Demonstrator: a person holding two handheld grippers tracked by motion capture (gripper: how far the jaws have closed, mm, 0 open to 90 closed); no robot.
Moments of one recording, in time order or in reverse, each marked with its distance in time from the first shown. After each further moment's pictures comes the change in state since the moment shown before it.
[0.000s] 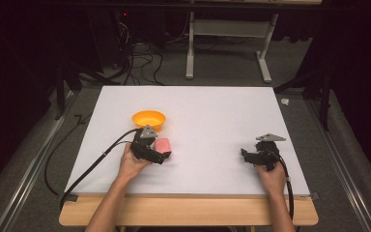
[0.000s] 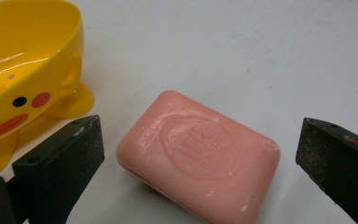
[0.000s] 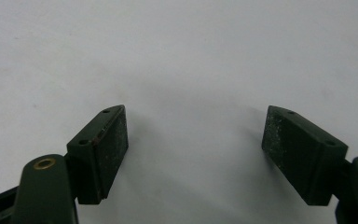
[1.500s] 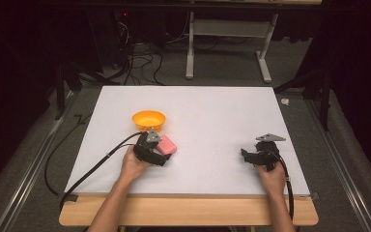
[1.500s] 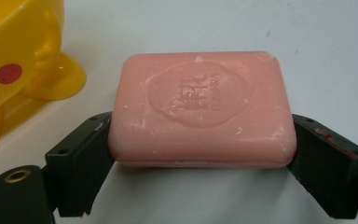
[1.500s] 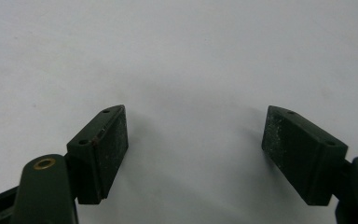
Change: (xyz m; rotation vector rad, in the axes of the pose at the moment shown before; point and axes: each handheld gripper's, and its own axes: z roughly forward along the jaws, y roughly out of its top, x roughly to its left) left arm -0.005 -0.009 0.016 0.069 0.045 0.050; right arm 0.000 0.000 0.000 0.000 -0.002 0.000
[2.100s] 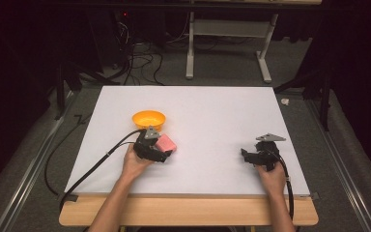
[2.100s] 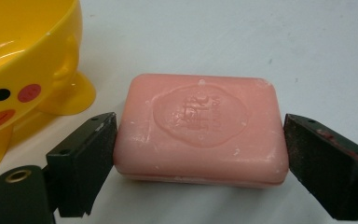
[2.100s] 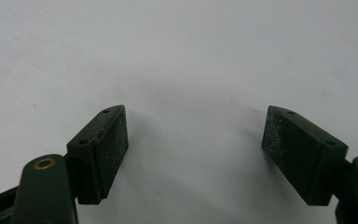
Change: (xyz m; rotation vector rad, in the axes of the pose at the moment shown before) left arm 0.005 0.005 0.000 -0.054 -0.006 -0.052; right arm 0.000 0.000 0.000 0.001 0.001 0.000
